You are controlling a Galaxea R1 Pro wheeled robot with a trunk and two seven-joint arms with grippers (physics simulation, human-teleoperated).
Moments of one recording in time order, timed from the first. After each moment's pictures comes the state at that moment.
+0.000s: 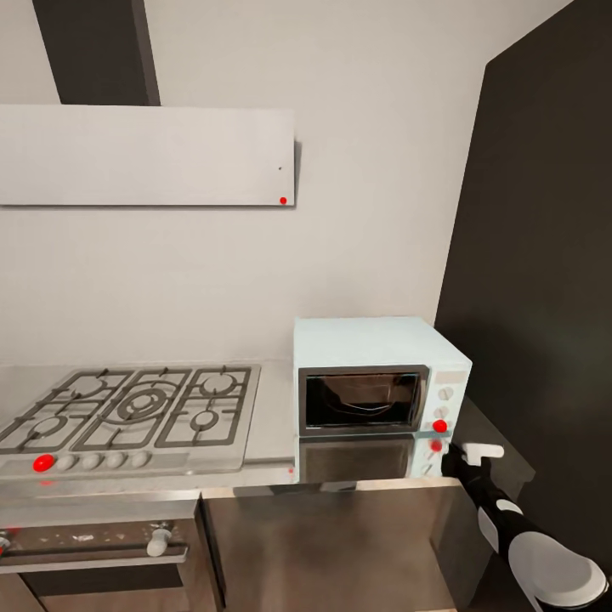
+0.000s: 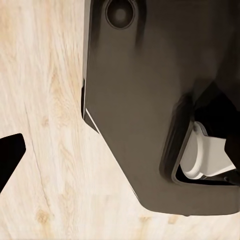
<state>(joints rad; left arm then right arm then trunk) -0.03 0.04 0.12 -0.02 0.00 0.14 -0.08 -0.75 -0.14 -1.14 -0.21 0.93 -0.48 0.28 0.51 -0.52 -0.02</state>
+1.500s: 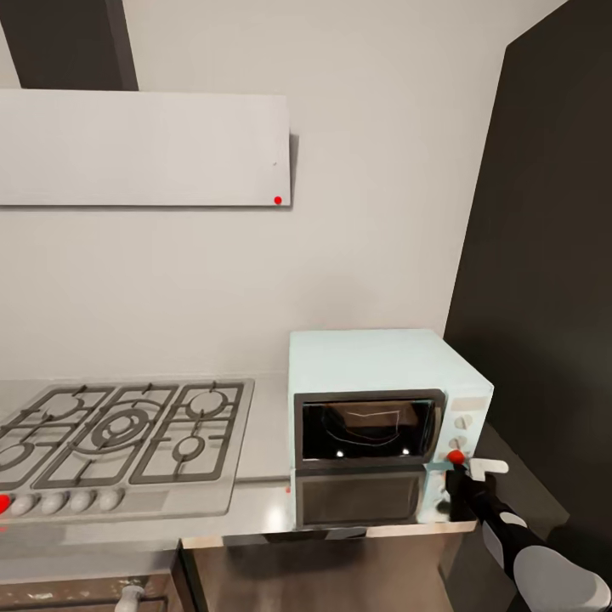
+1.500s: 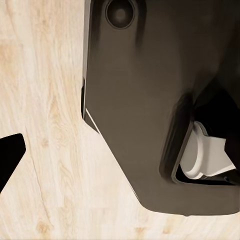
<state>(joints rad) -0.03 0.04 0.12 -0.02 0.00 0.14 -0.08 -0.71 -0.14 -1.14 -0.21 0.93 -0.40 0.25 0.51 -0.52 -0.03</state>
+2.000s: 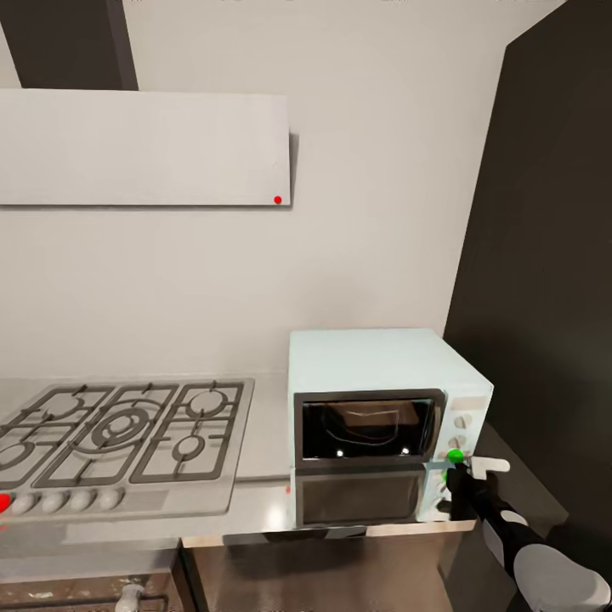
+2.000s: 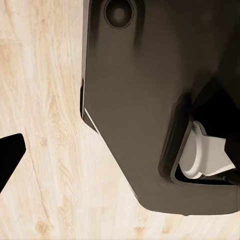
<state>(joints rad) -0.03 0.04 0.12 -0.02 0.00 0.14 -0.08 -0.72 -0.14 -1.15 -0.22 0.94 -0.40 0.24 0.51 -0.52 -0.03</state>
